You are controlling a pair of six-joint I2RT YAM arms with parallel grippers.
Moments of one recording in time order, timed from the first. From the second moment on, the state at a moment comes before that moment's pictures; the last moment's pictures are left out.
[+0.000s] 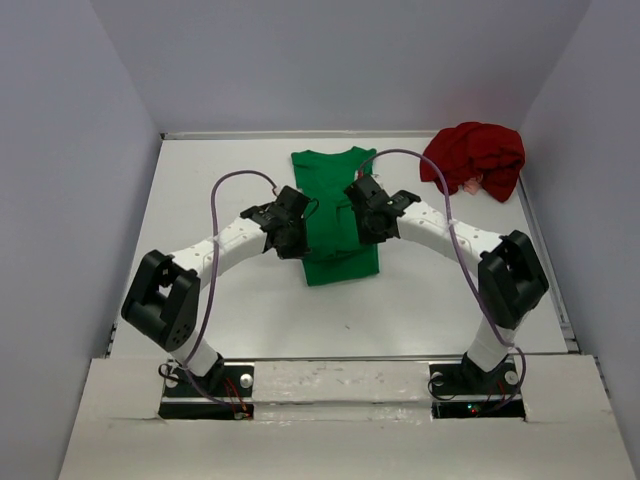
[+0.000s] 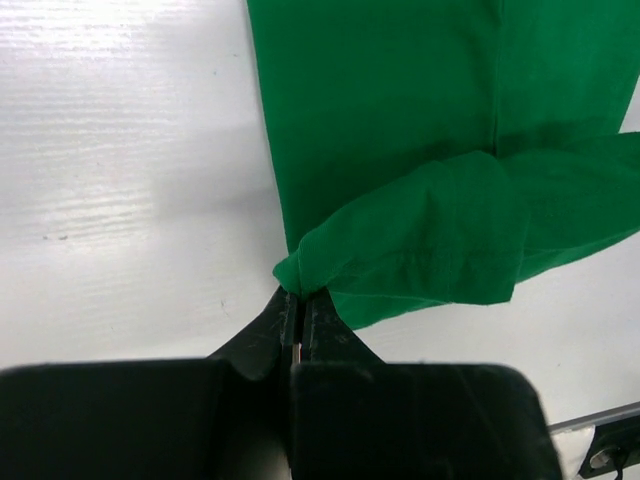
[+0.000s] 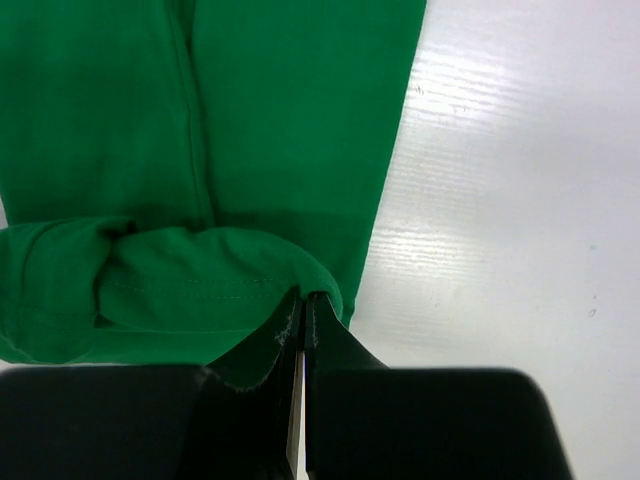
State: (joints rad) left arm -0.61 1.57 1.08 -0.57 -0.04 -0.64; right arm 0.69 1.75 1.37 -0.70 0.31 0.46
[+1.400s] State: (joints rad) left arm -0.49 1.88 1.39 -0.56 0.06 -0.51; right arm 0.54 1.99 1.57 -0.72 0.25 0.36
